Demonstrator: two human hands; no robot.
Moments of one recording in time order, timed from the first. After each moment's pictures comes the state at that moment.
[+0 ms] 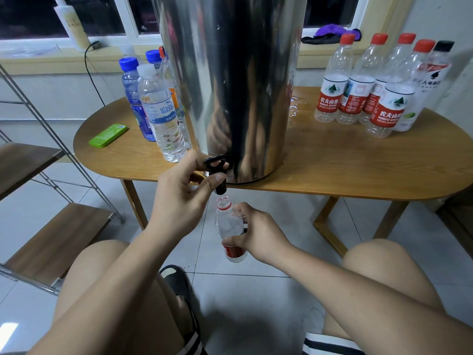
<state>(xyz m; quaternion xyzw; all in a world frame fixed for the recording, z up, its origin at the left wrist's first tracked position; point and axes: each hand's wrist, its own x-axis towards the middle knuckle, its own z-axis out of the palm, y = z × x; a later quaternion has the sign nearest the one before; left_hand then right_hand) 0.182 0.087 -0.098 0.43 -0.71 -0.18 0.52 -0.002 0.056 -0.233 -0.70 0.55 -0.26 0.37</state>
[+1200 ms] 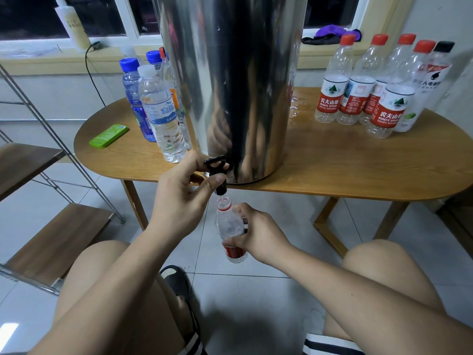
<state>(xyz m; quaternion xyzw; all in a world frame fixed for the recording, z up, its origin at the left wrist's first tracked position) 0.182 0.087 -0.098 0.44 -0.71 -0.17 0.52 -0.001 0.059 -0.228 -0.71 0.55 -0.25 0.37</state>
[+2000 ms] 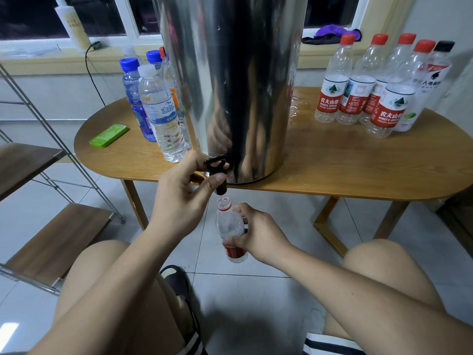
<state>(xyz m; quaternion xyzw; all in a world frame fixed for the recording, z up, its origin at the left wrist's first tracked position) 0.183 0.086 -0.098 0.43 -0.71 -0.17 0.52 -0.002 0.058 -0.230 -0.71 0.55 -0.25 0.36</state>
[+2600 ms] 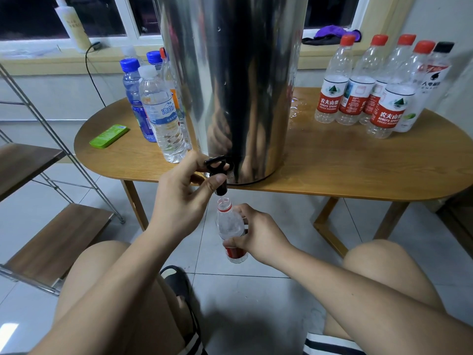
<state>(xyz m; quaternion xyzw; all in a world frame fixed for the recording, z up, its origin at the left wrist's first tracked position) 0.183 0.087 -0.098 0.43 -0.72 -0.17 0.53 -0.002 0.059 -0.228 -0.71 0.55 -0.25 0.36</state>
